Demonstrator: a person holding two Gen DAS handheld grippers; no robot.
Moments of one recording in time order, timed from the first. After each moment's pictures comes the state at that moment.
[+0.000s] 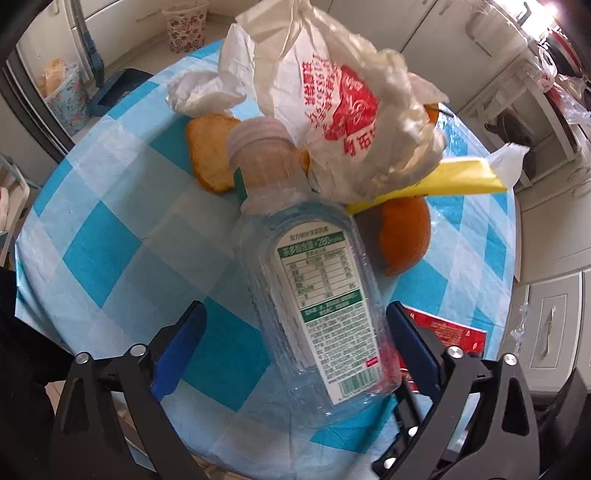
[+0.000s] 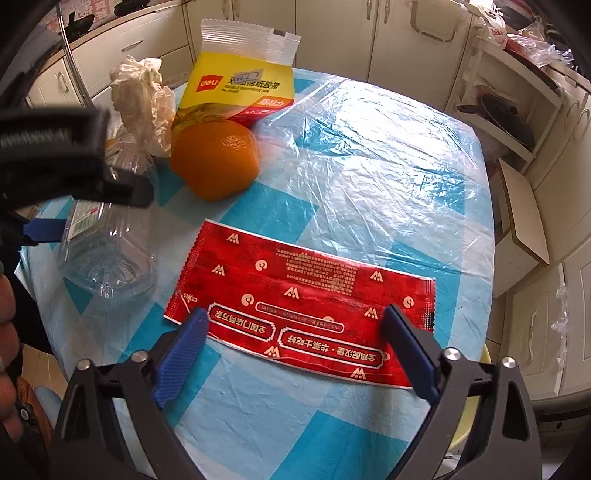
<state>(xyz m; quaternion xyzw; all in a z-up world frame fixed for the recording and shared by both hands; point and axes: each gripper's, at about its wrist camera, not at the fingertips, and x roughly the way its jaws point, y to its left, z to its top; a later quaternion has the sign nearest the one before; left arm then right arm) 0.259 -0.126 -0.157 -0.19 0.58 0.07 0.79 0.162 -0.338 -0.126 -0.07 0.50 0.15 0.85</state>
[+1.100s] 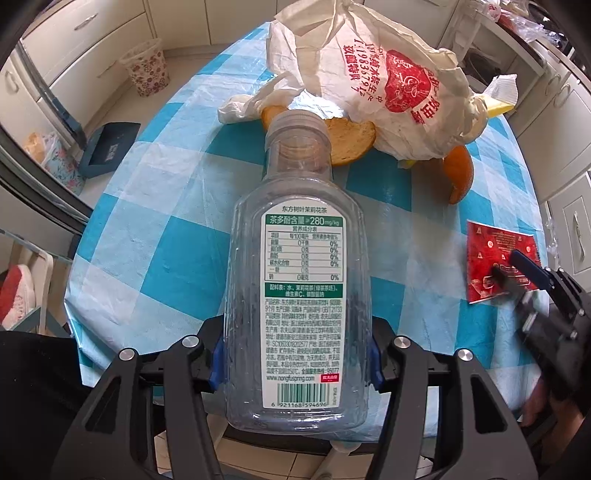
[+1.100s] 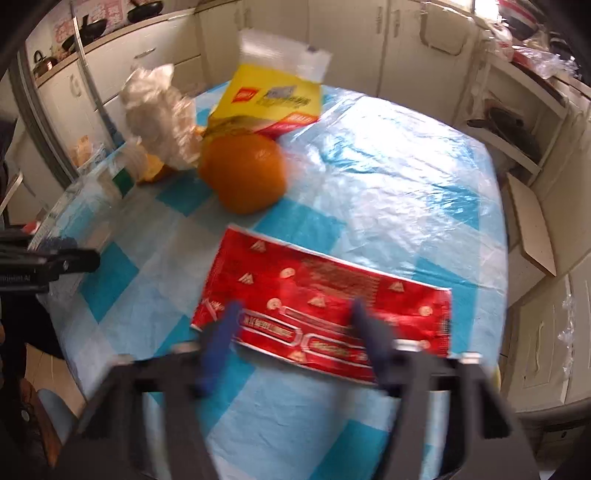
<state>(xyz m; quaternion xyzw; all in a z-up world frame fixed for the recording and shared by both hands) 0.213 -0.083 -0.157 -0.04 0.59 0.01 0.81 0.172 -0.329 -0.121 -0.05 0.48 0.16 0.86</state>
